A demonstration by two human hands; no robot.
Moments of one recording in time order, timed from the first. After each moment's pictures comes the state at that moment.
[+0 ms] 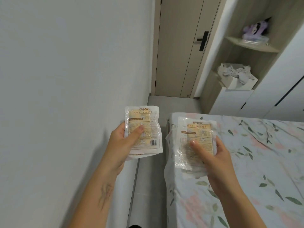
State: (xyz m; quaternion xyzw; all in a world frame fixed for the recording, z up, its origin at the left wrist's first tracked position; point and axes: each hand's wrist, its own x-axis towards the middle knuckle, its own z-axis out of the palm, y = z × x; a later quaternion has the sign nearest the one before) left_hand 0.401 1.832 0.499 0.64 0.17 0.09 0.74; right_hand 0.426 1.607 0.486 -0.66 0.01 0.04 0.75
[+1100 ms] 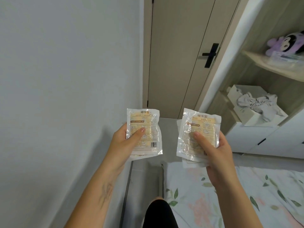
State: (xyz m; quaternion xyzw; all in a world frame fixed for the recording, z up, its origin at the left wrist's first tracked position) left_hand 1.005 1.909 0.486 0.65 0.15 0.07 0.74; right_hand 1.037 1.687 0.495 -0.63 0.03 0.01 0.78
